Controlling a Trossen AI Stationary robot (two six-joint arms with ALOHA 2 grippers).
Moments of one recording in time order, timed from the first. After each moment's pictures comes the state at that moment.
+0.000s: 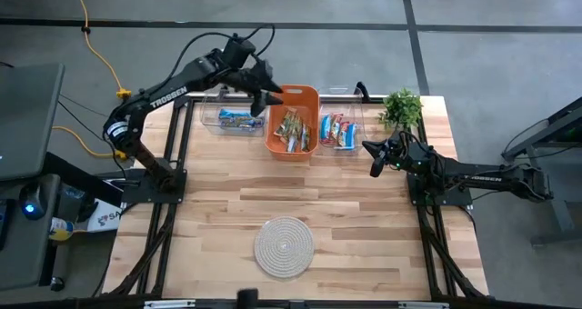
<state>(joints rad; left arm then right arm) 0.67 1.57 1.54 -0.63 0.55 0.33 -0.27 0.43 0.01 0.23 0.28 0.36</state>
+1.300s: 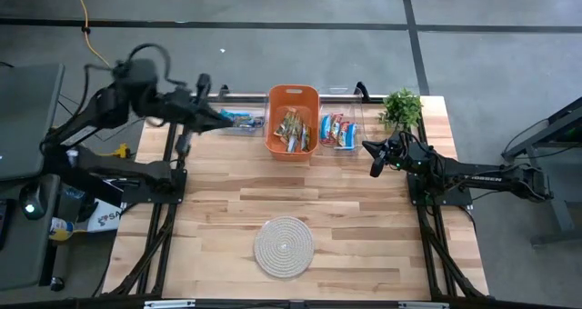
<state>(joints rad) 0.29 0.97 1.49 -0.64 0.45 0.18 -0.27 0.43 0.01 0.23 0.28 0.36</state>
